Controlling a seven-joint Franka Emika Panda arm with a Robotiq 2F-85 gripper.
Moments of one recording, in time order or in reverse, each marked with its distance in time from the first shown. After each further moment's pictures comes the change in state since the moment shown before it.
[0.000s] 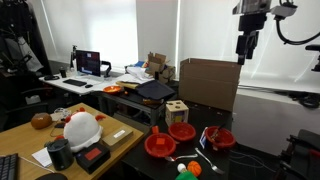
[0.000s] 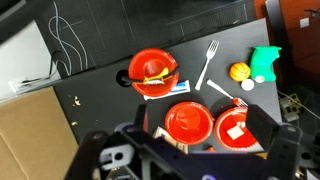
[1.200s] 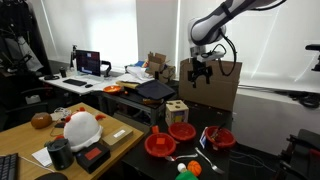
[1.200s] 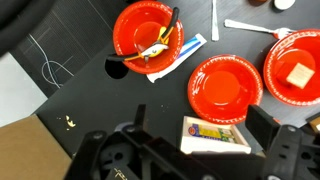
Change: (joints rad) arm 0.001 0.890 -0.129 0.697 0.033 0.036 0.256
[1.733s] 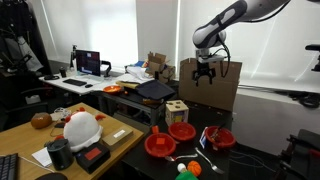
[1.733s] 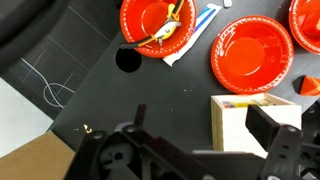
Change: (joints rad) arm -0.097 0.179 -0.070 0.229 0.119 -0.060 0.000
